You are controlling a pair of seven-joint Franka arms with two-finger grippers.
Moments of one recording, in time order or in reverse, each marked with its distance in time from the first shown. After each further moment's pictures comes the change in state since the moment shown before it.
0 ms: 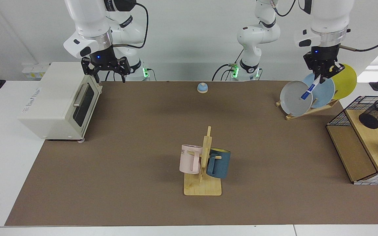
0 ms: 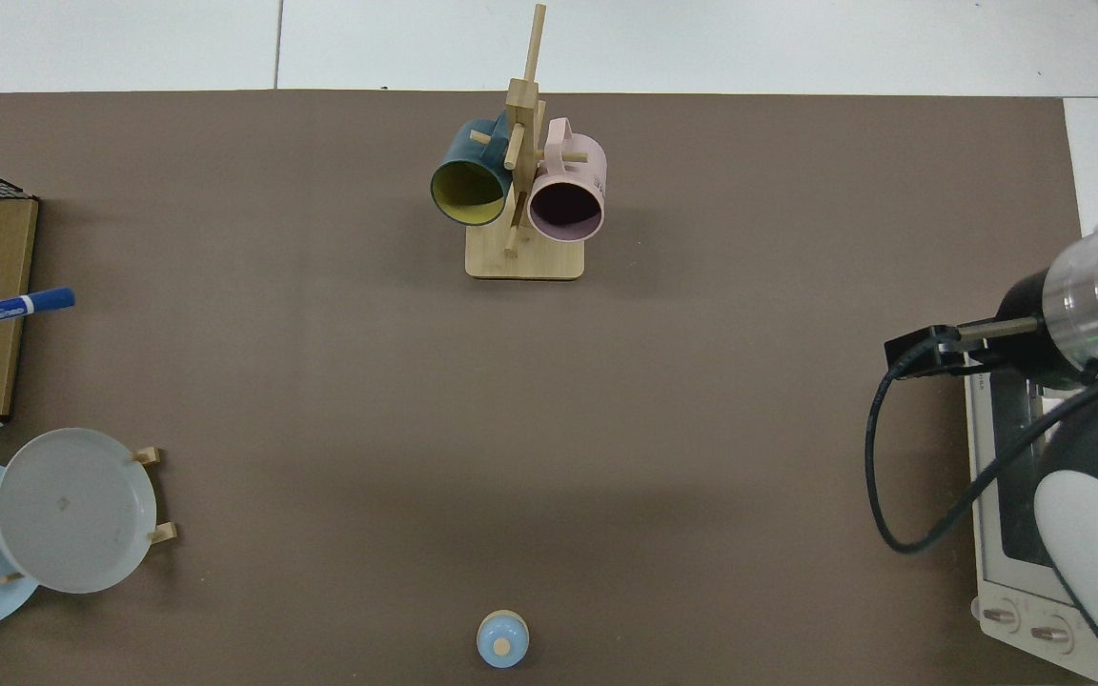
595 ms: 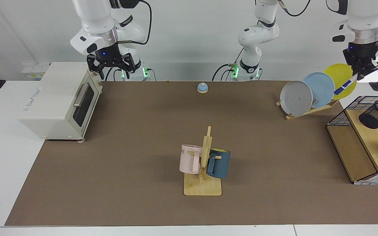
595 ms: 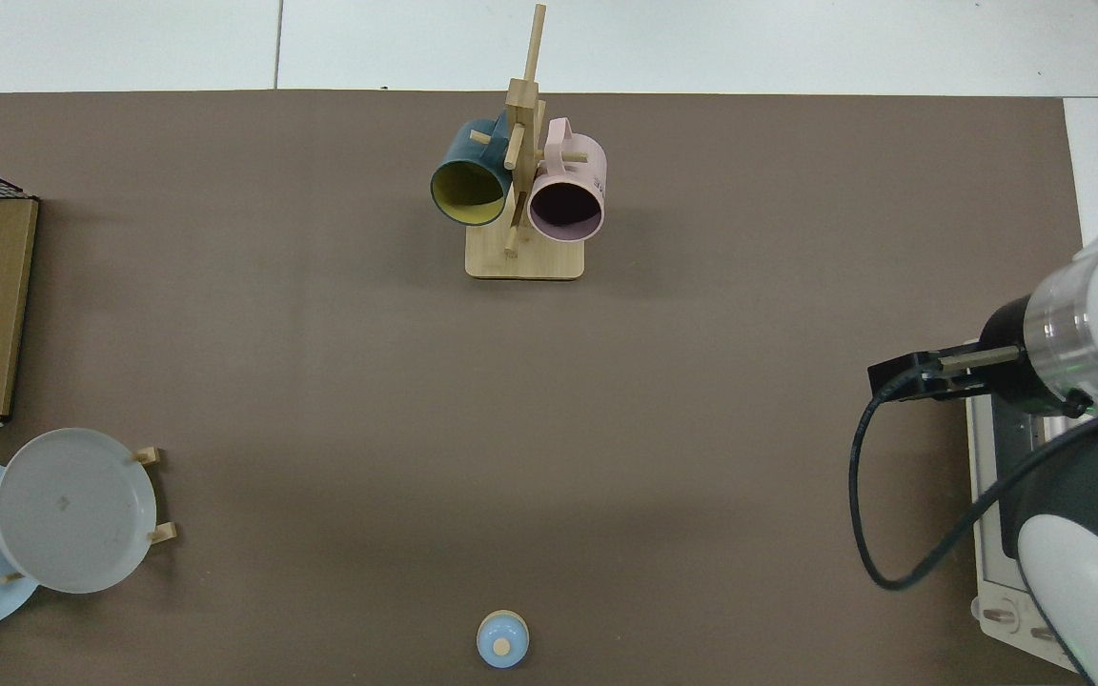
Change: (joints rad) left arm 0.170 0.002 -0.003 0.000 0.101 0.094 0.410; right arm 0.003 -0.036 0.014 -0.042 0.030 0.000 0.000
